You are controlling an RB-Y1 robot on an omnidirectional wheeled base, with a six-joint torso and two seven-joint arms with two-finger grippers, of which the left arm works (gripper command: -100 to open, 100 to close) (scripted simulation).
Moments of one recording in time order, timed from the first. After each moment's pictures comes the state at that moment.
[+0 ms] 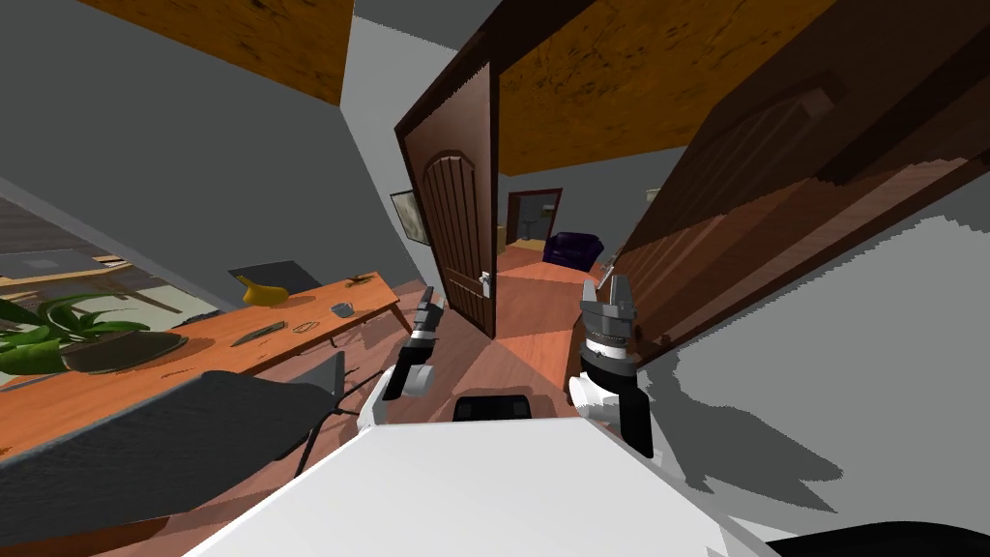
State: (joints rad) arm 0.29 0.08 -0.09 -1.96 -0.07 -0.36 0.14
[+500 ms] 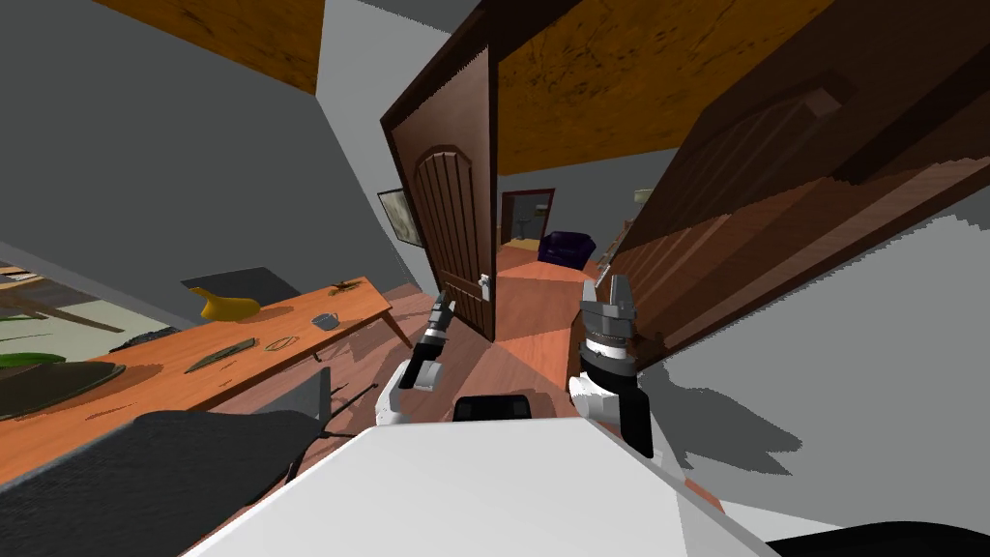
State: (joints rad) arm 0.21 0.11 -0.14 -1.81 -0.06 -0.35 0.16
